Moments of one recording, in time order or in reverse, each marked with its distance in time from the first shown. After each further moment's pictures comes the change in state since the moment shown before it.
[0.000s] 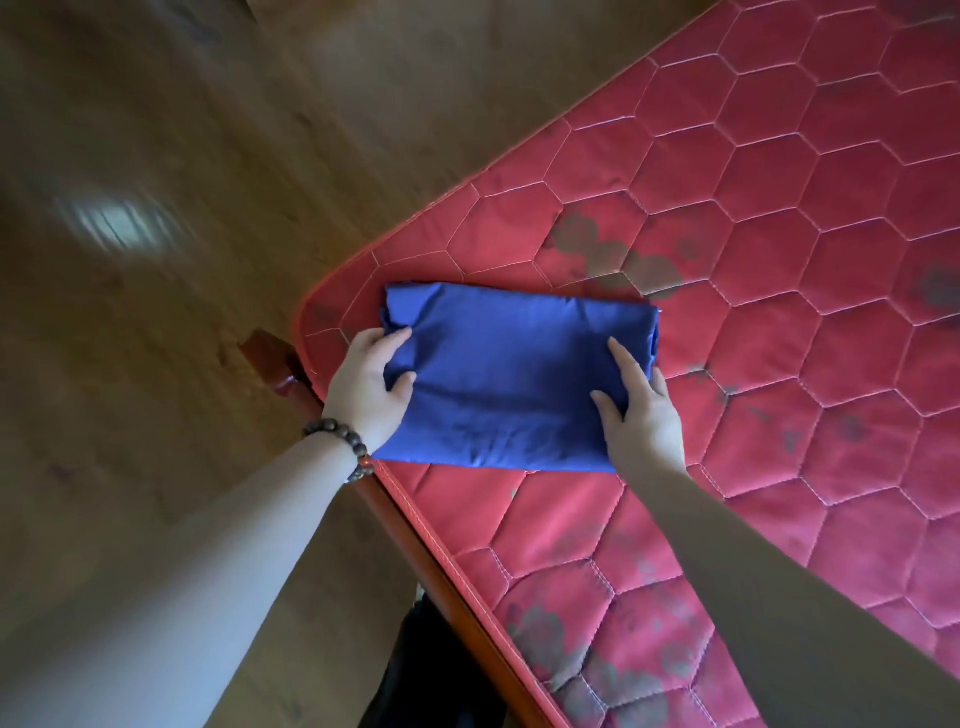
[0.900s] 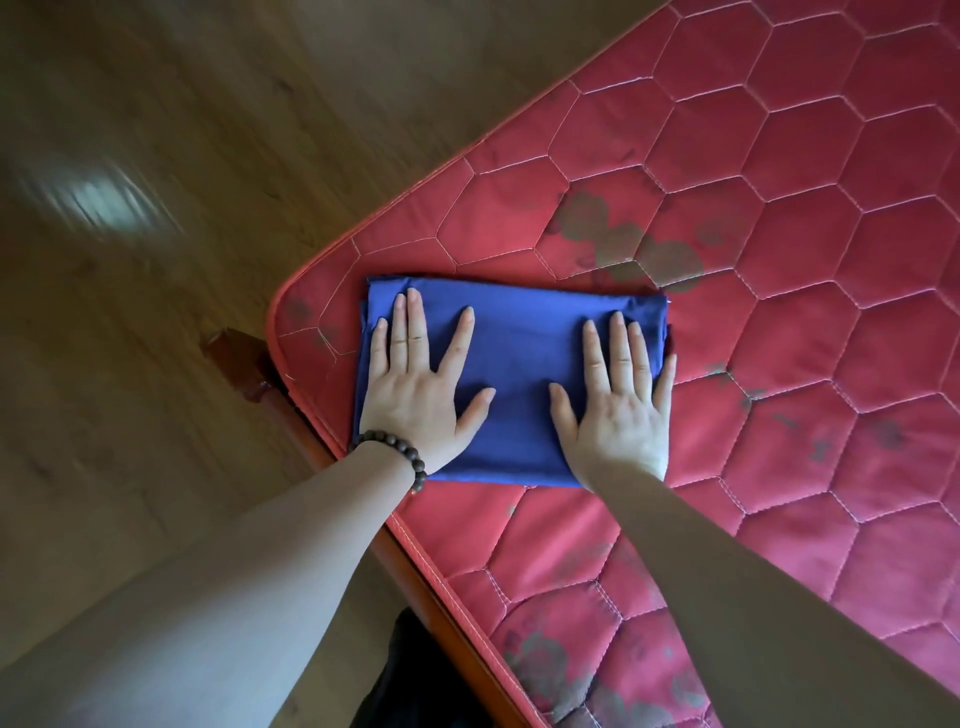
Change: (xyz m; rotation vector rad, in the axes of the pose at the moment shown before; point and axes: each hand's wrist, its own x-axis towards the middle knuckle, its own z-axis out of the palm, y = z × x) left_hand 0.020 -0.001 0.072 0.706 0.026 0.284; right_hand 0.022 0.010 0.047 -0.625 0.087 -0.217
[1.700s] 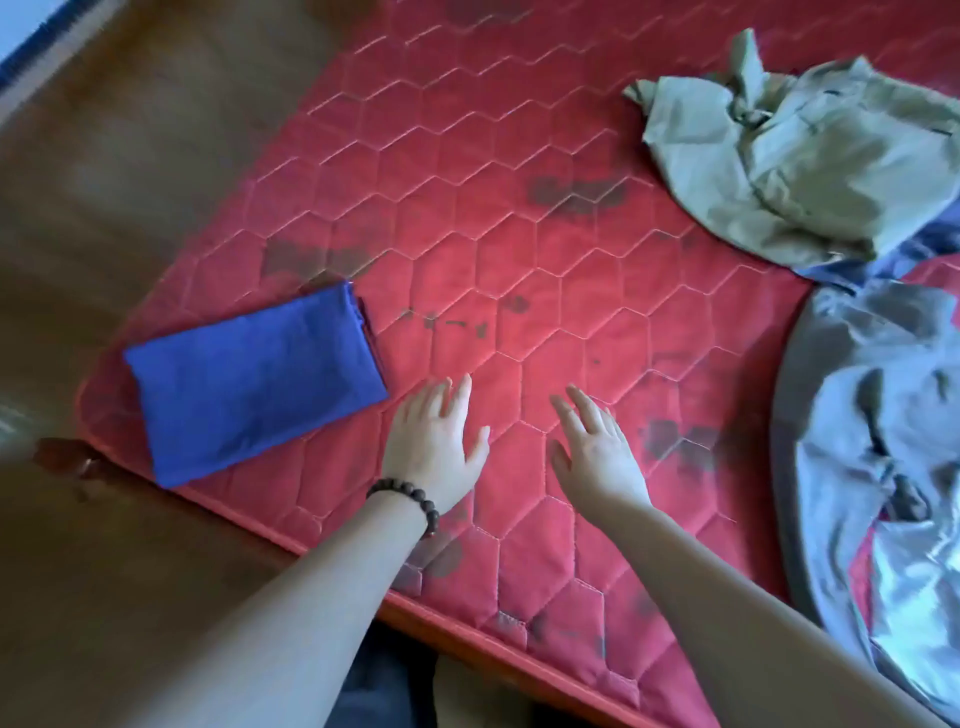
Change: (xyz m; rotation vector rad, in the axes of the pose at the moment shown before) left_hand -0.136 0.265 -0.126 -0.268 -0.161 0.402; right_hand -0.247 0.202 -0.126 0.345 -0.092 0.303
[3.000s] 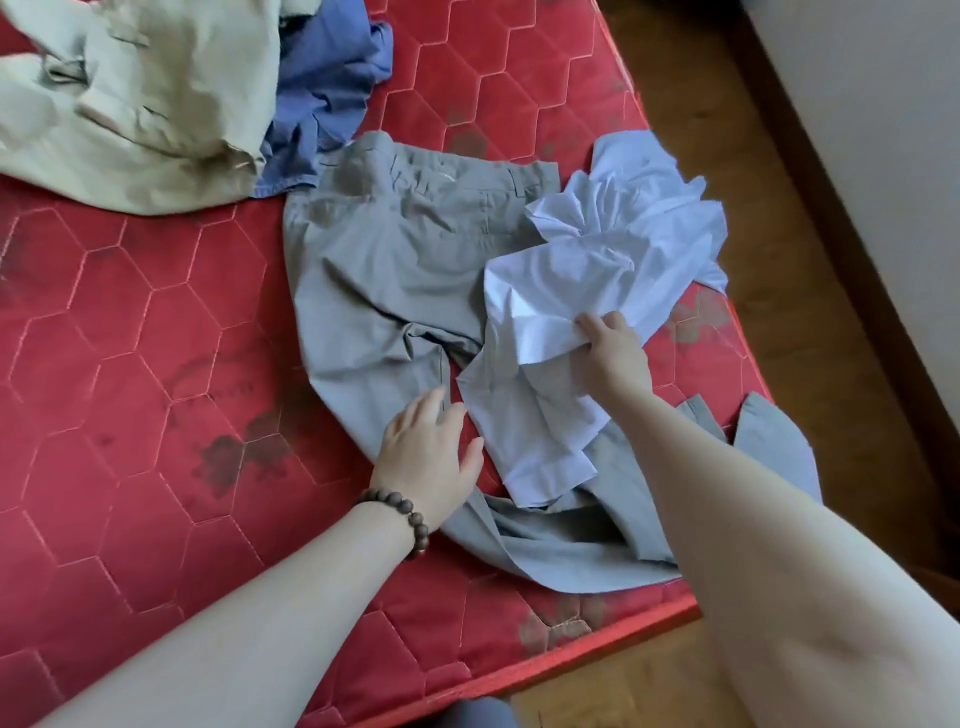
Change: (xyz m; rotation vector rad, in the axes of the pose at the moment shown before) left_hand -0.032 0.453 0.194 0.128 -0.378 0.599; right_hand -0.203 0.498 -0.090 0.301 0.416 0.854
